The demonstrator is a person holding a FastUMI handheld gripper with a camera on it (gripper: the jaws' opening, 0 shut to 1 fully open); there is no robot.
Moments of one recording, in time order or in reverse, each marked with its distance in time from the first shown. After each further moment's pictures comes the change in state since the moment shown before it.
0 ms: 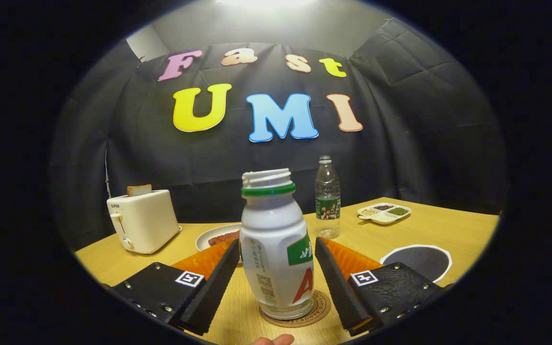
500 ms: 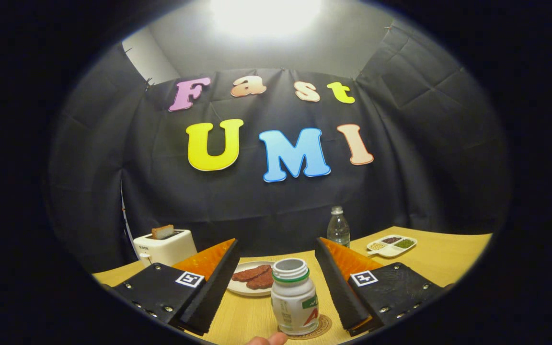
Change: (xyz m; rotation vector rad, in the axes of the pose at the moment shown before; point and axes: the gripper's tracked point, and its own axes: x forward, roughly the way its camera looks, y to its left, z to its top) arm -0.029 0.018 0.116 0.008 -0.160 0.082
